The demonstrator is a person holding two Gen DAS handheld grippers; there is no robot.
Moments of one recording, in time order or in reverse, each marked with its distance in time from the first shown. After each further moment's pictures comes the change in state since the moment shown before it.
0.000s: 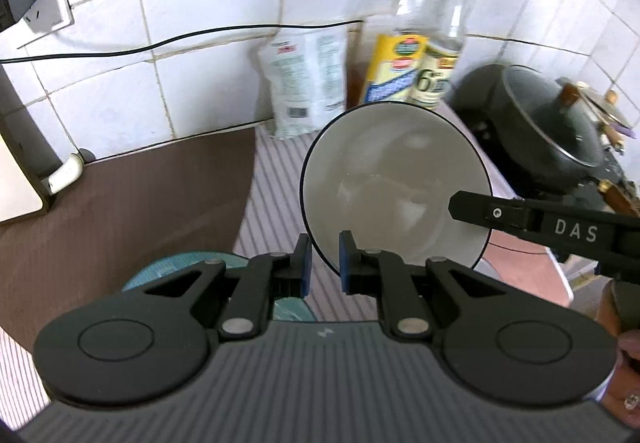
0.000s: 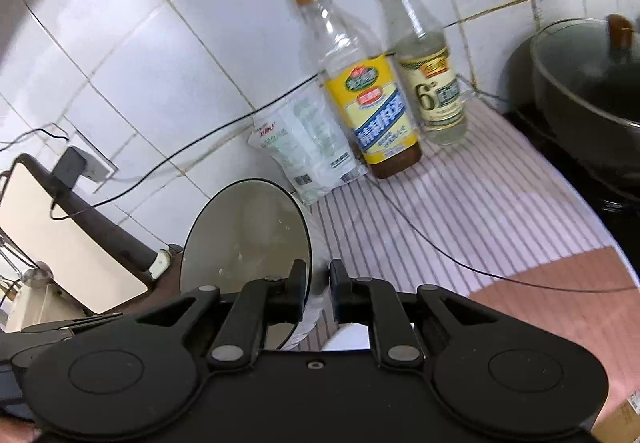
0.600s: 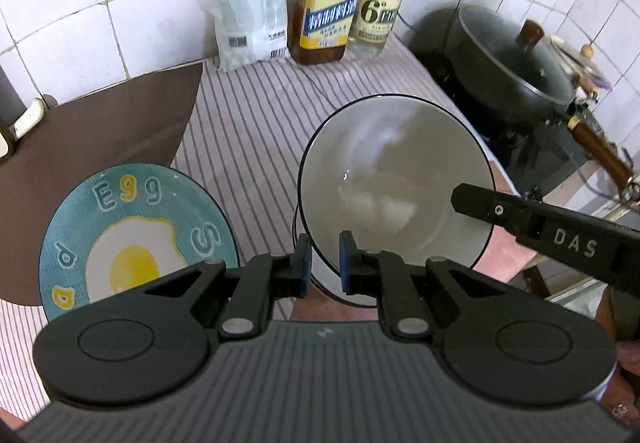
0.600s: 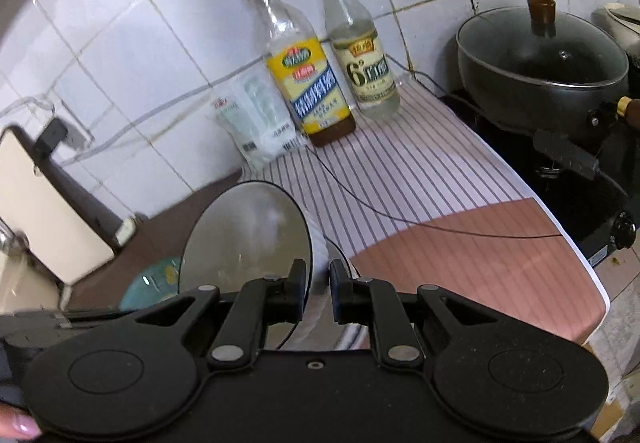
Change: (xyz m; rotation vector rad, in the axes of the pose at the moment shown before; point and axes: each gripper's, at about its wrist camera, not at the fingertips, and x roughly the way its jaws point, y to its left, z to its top) left arm 0.011 -0.055 -0.060 0.014 0.098 -0.037; right arm -0.041 -0.046 -0.057 -0.043 0.009 -0.088
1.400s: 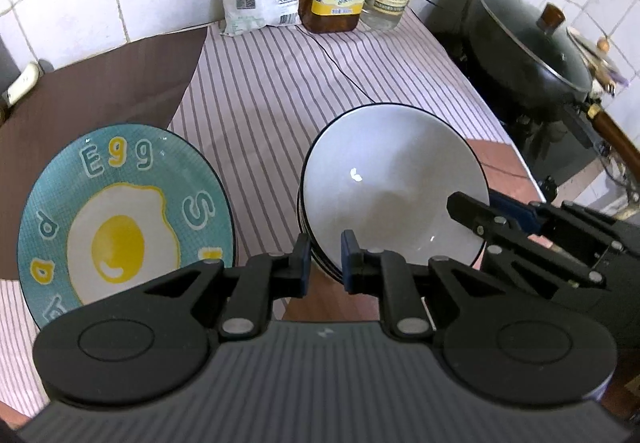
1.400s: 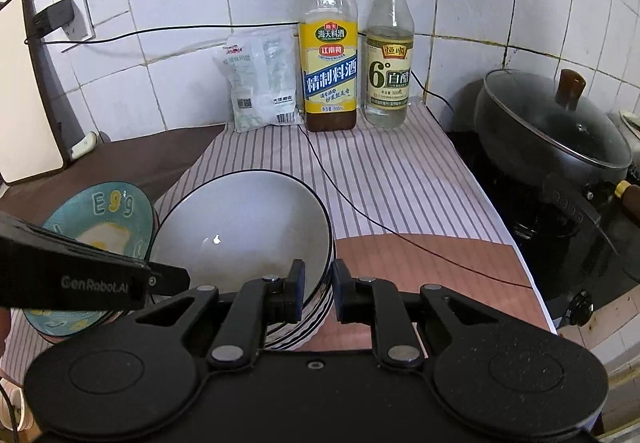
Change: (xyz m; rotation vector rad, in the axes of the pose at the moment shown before) left arm 0.024 0.007 -0.008 -0.064 0.045 -0.004; right arm 0.024 0.026 -0.032 -0.333 -0.034 -0.168
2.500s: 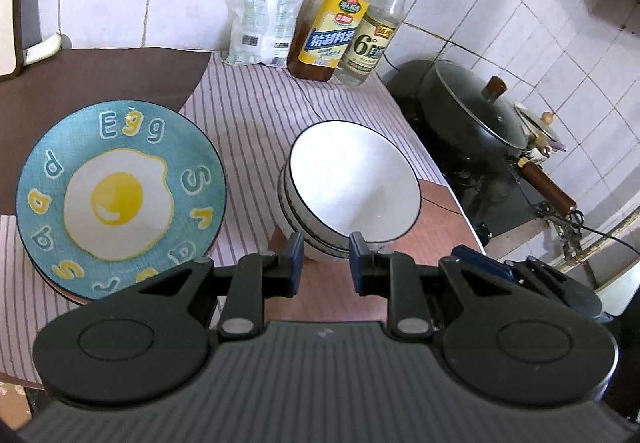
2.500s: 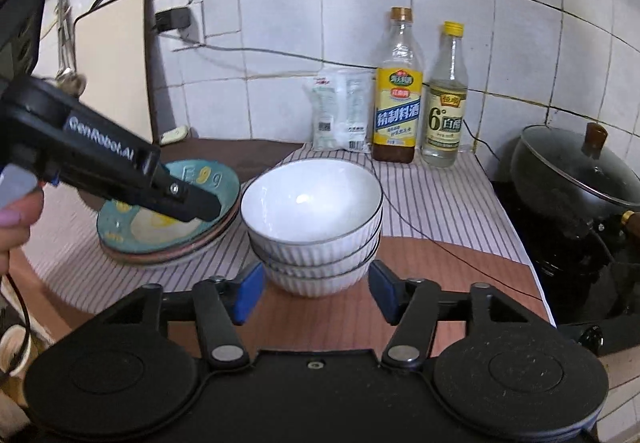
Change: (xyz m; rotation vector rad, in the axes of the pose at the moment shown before) left arm -0.058 0.022 -0.068 -0.111 -0.220 -0.178; right arm -0.067 0.002 -0.068 -0.197 -0.169 0.179
